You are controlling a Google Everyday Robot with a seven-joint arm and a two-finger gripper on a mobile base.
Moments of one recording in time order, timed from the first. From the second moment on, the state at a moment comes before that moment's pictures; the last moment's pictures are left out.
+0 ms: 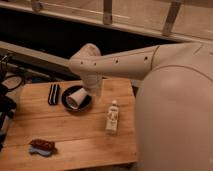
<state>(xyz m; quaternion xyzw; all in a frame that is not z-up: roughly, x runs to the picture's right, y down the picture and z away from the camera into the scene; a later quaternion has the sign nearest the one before) -0.049 0.031 0.739 -0.27 0.11 0.20 0.93</state>
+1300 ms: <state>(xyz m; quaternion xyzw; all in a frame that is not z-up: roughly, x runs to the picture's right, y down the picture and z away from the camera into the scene) 0.003 0.000 0.751 -0.24 0.09 0.19 0.95</state>
